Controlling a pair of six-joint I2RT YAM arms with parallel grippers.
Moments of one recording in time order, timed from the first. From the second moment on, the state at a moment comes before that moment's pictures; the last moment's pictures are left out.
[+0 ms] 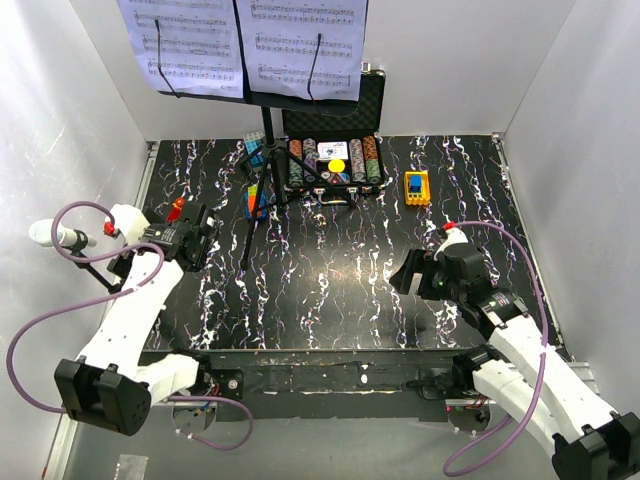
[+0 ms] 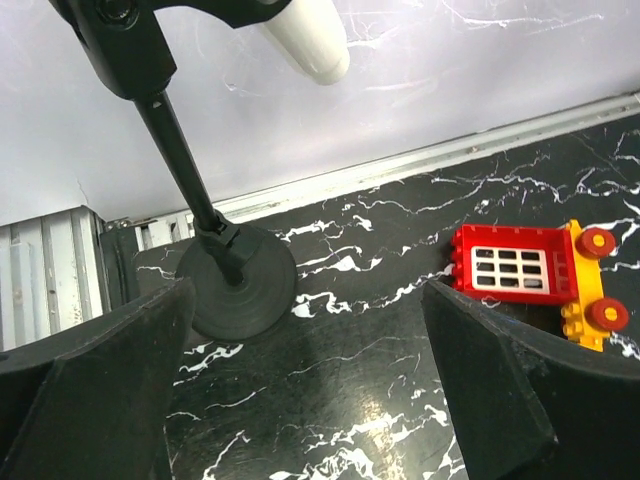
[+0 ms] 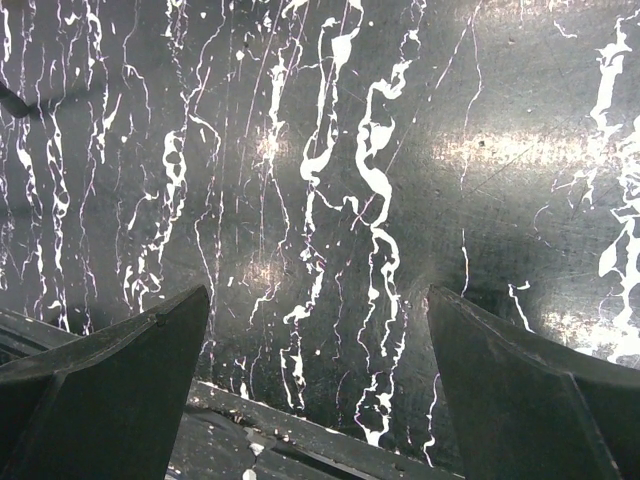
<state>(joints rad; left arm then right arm) -0.25 1.10 1.08 -1.26 -1.24 -1.31 0.45 0.69 0.53 -0.51 -0.08 0.55</state>
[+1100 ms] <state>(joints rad) -0.14 1.28 1.03 -1.31 -1.43 -1.46 0.45 0.82 0.59 -0.51 -0.15 0.61</state>
